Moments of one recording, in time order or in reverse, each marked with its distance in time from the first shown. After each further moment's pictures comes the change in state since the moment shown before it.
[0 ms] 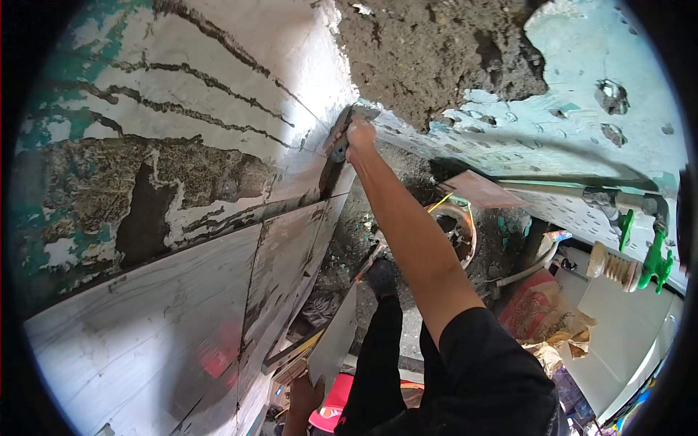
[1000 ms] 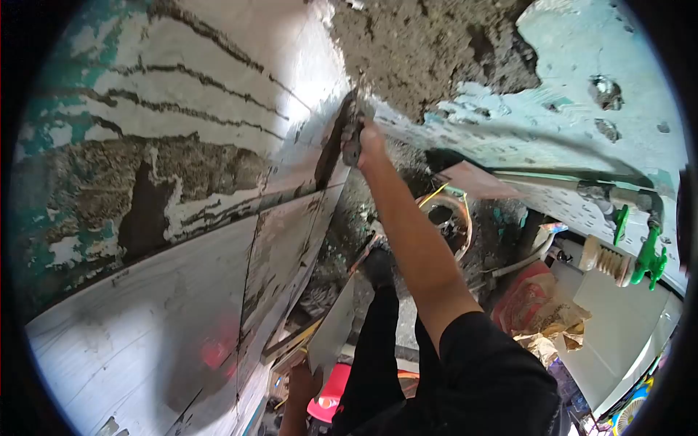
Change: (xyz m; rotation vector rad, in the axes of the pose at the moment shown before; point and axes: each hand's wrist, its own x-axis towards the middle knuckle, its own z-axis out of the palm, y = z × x) left_hand 0.004 -0.022 0.015 0.114 -0.099 -0.002; right_hand -0.030 -0.024 -0.027 0.066 -0.053 0.252
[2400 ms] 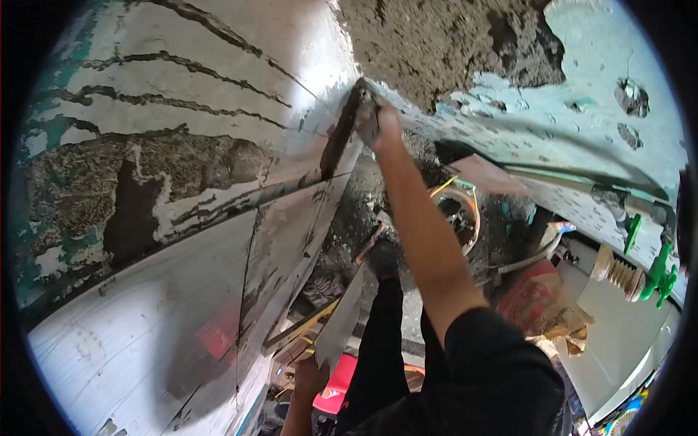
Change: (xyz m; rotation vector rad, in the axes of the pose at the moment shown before) left_hand -0.002 0.026 -0.006 -0.145 0.086 0.006; right_hand 0.033 -0.007 -0.027 0.093 -0.312 -0.089
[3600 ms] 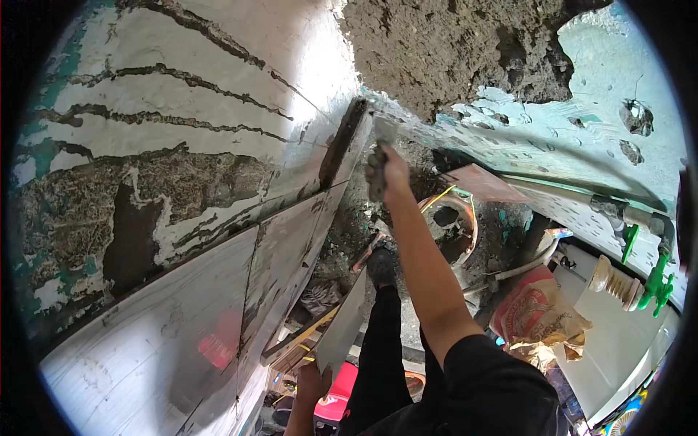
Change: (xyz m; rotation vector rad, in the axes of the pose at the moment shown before) left_hand 0.014 -0.008 0.008 -0.030 -0.022 0.081; right_hand -0.065 0.011 -0.029 -0.145 0.292 0.129
